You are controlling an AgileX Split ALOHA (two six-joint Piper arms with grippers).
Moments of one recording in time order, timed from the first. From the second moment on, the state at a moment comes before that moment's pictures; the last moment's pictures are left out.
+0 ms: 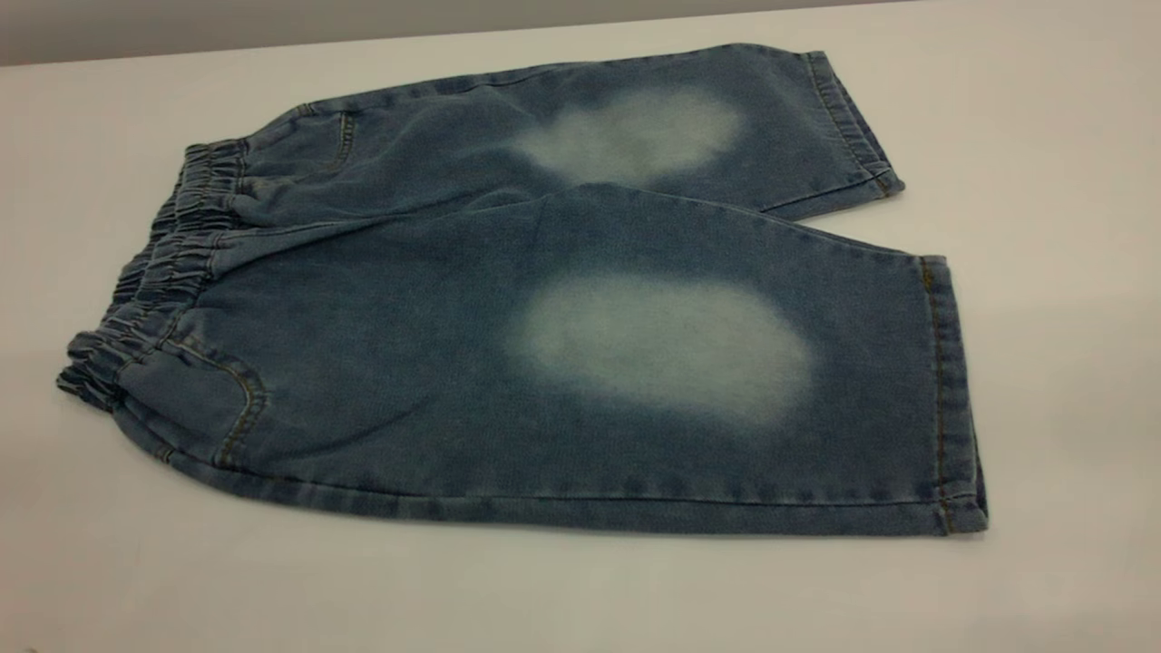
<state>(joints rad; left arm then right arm) -0.01 0.00 -0.52 -0.06 1.09 0.01 -0.02 0.00 -0.51 0.16 1.04 0.04</state>
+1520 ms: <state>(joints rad) 0.08 1.40 -0.65 -0.21 0.62 0.04 -0.02 0.93 -0.54 0.66 0.73 -0.29</state>
